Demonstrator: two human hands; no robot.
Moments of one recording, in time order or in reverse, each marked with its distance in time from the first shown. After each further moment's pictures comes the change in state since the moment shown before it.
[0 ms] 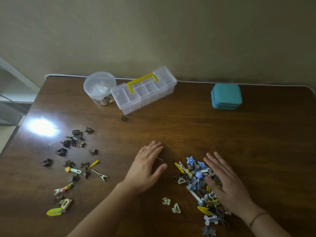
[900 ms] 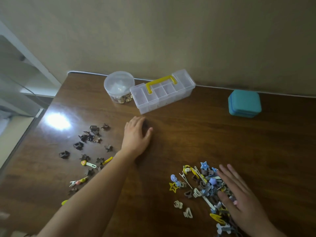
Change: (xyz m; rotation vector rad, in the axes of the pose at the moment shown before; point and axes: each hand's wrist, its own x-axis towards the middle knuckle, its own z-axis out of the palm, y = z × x) left_hand 0.051 -0.064 -0.060 0.050 0.357 -0.337; right_hand -0.014 -0.009 0.005 0.041 -0.016 -0.004
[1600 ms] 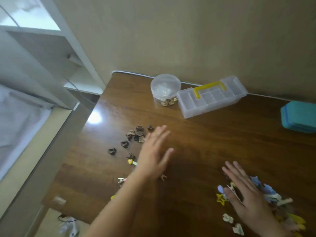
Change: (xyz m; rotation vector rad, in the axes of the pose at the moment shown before) left_hand -0.068 -0.061 -0.073 -0.140 0.055 0.189; right_hand 0.062 -0.100 0.046 0.061 0.002 -0.133
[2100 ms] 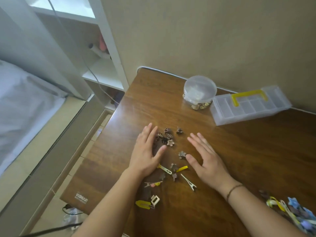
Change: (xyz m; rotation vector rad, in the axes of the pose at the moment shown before) left_hand -0.016 -0.115 -0.051 0.038 0.044 -0.205; right_hand 0.142 -0.135 0.084 0.008 -0.072 -0.203
